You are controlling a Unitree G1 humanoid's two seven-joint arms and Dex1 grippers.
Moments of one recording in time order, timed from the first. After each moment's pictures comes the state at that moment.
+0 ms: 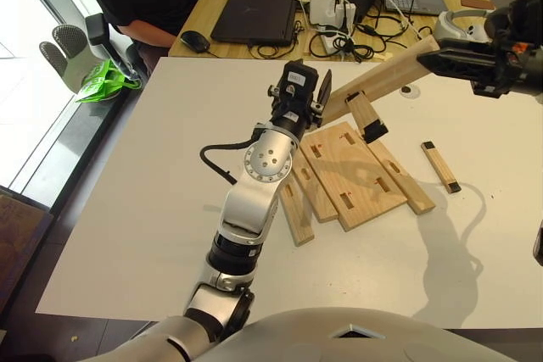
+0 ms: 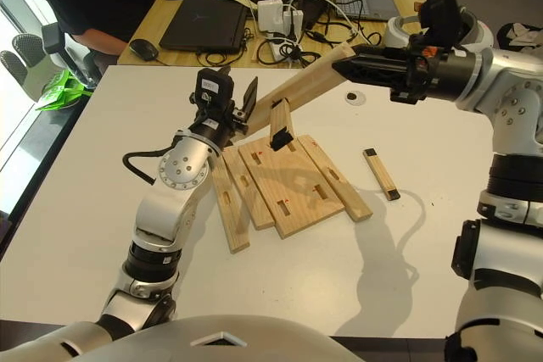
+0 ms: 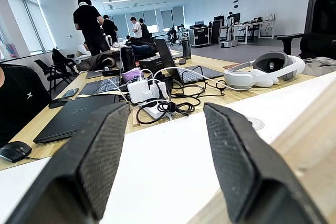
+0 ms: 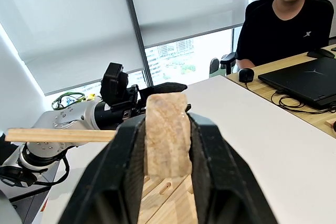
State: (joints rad) left arm -0.35 -0.02 -0.29 -0.33 0.08 0.54 -0.01; right arm -0.76 -0.77 -0.15 0.16 0.70 0.91 1.26
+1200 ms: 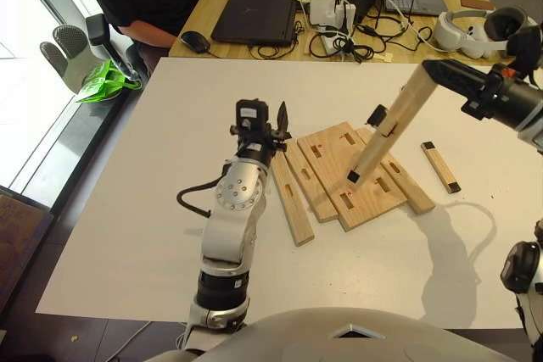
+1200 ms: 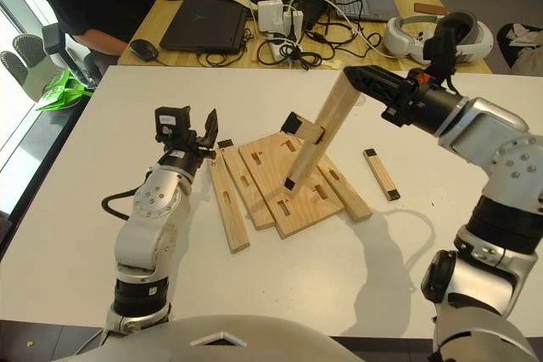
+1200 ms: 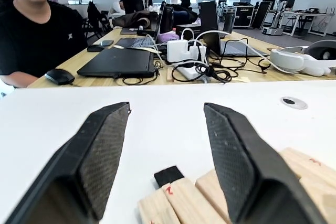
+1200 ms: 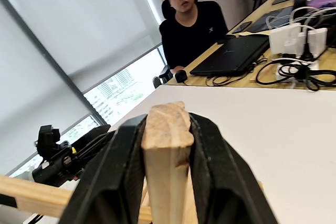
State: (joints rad) left arm -0.02 -0.05 -0.13 -0.49 -0.01 0.58 0.06; right arm -0.45 -0.62 -0.47 -0.15 0.97 1.17 0.56
